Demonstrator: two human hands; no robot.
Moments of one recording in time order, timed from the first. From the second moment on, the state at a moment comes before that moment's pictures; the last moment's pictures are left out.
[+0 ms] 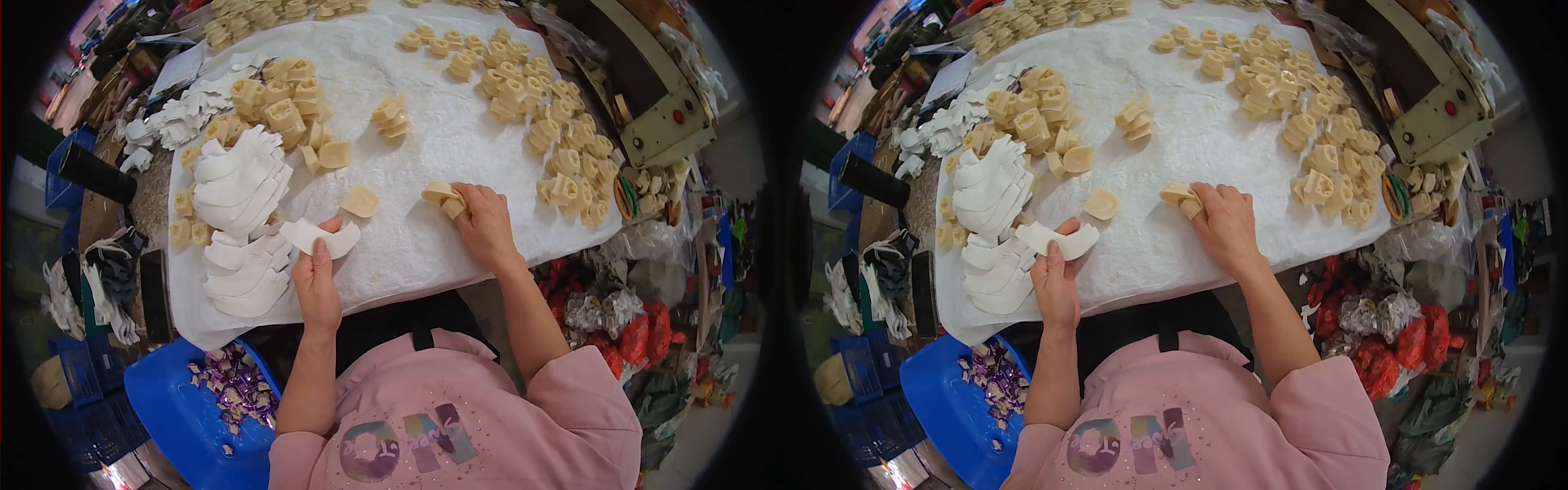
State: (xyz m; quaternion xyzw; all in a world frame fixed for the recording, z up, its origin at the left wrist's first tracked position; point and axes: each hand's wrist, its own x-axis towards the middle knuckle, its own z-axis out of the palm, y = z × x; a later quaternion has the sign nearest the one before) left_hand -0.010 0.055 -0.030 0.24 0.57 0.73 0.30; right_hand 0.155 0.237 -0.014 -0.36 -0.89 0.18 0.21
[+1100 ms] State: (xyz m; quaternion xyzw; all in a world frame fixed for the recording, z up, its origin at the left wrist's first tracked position) left_hand 0.007 0.027 -0.014 0.11 0.43 0.79 0.42; right_hand 0.166 0.200 -0.005 -0.23 -0.88 0.32 0.26
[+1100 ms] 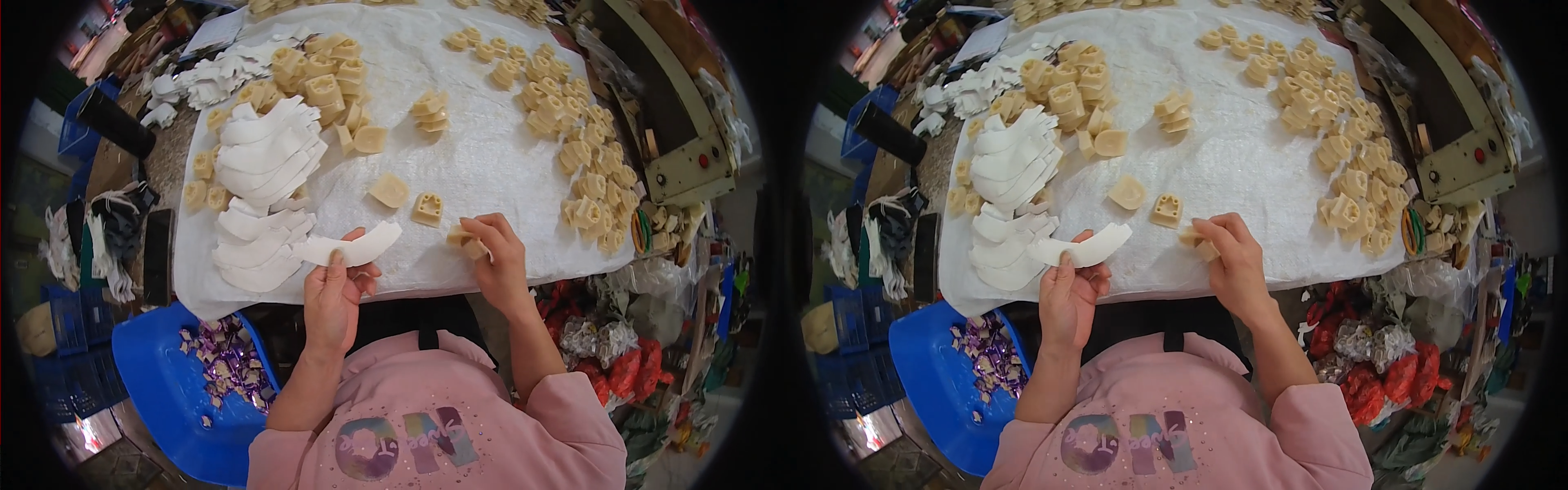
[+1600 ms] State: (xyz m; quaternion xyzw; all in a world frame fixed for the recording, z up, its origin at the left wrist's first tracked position) left_hand 0.026 0.020 0.022 0.14 0.37 0.82 0.42; right_hand 0.102 0.142 0.005 0.04 -0.77 0.40 0.49
